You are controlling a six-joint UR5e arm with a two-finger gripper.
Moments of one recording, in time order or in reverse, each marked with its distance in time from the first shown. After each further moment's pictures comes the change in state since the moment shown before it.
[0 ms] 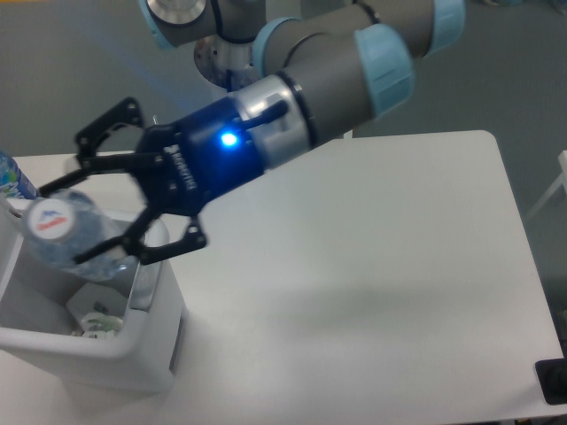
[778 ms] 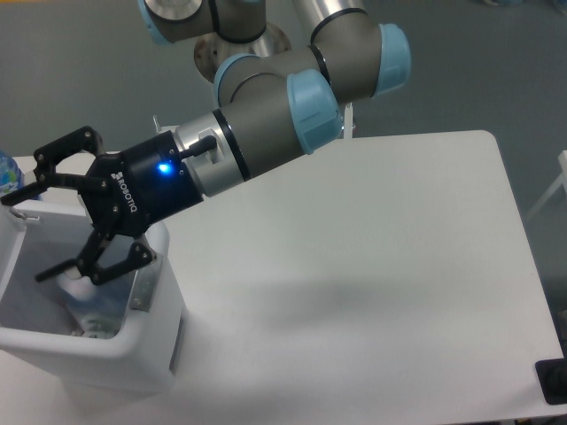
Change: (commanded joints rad) arm -0.017 0.031 -0.112 0.086 0.051 0.045
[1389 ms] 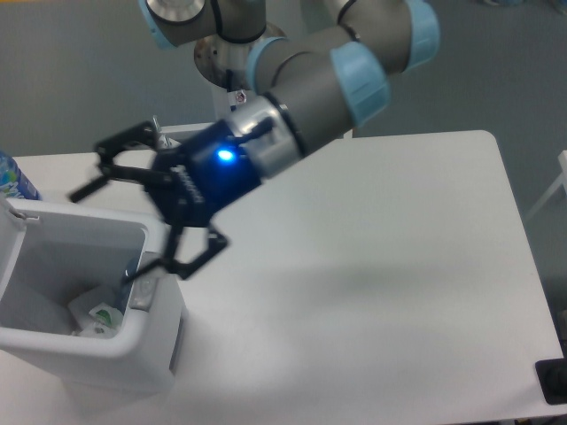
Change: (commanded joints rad) arm 0.218 0.049 -0.029 0.002 0.144 0.008
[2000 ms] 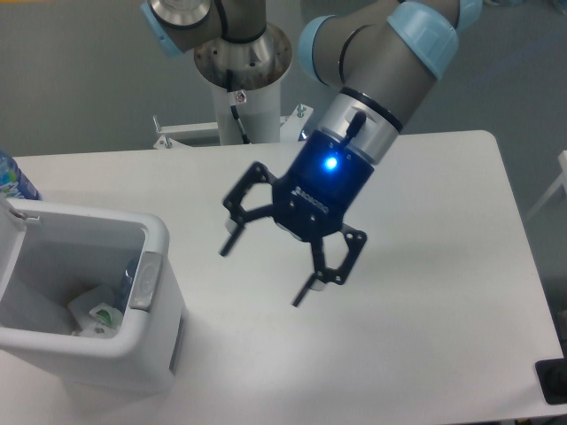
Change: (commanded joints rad) arm 0.052 0.005 -0.104 -0.009 0.483 0.309
